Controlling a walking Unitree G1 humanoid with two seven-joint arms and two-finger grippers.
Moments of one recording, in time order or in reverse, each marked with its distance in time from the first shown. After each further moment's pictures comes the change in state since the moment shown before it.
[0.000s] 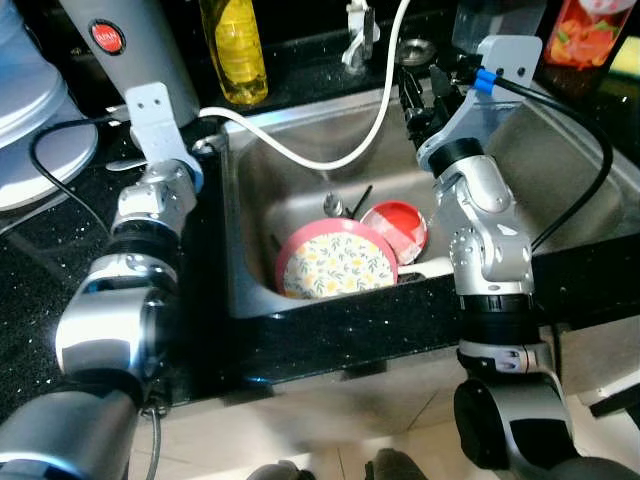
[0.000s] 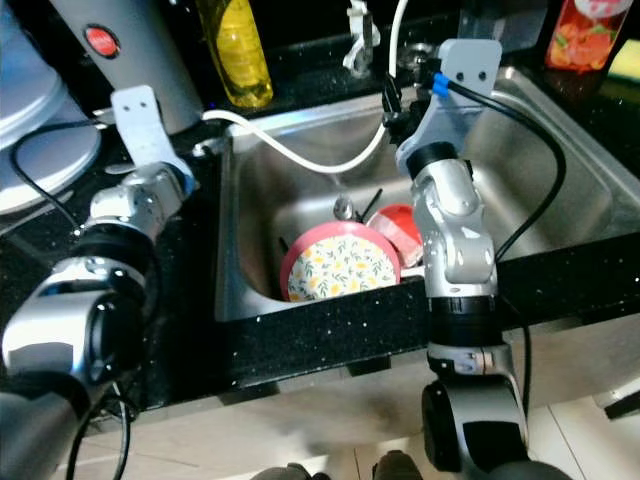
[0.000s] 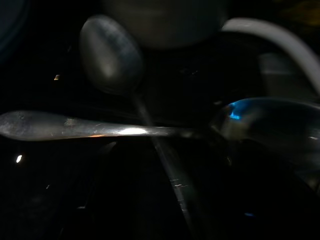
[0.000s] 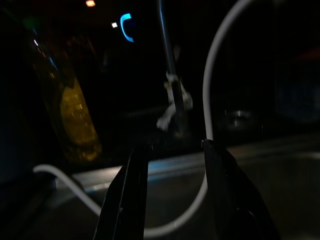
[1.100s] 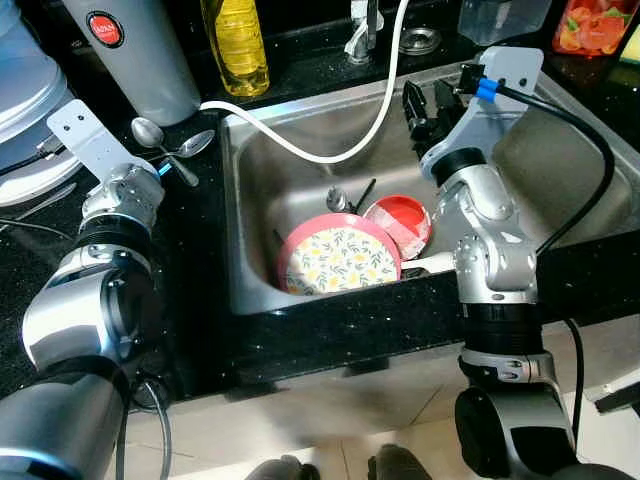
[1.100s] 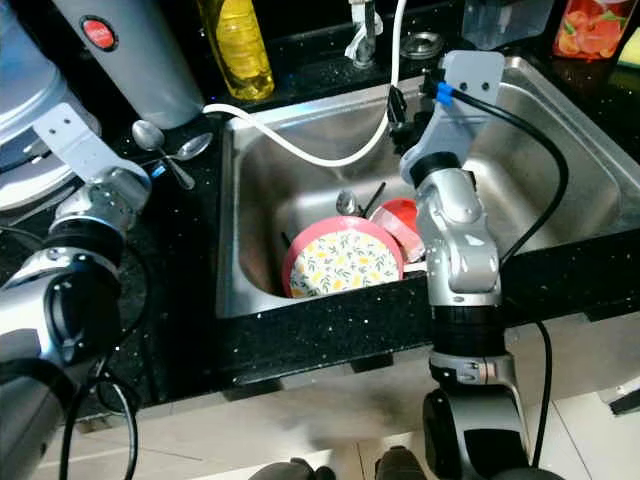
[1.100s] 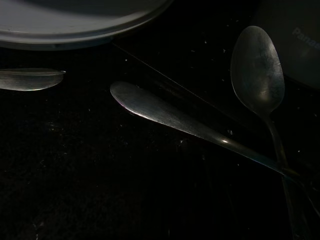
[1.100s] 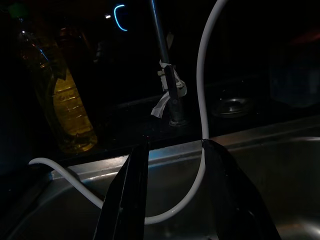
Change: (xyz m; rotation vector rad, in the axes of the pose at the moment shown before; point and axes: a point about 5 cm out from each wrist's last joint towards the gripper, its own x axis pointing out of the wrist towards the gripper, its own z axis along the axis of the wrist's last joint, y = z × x) left arm 0.001 0.041 0.004 -0.331 0.000 0.265; right arm -0.001 -0.003 0.001 0.003 0.018 -0.022
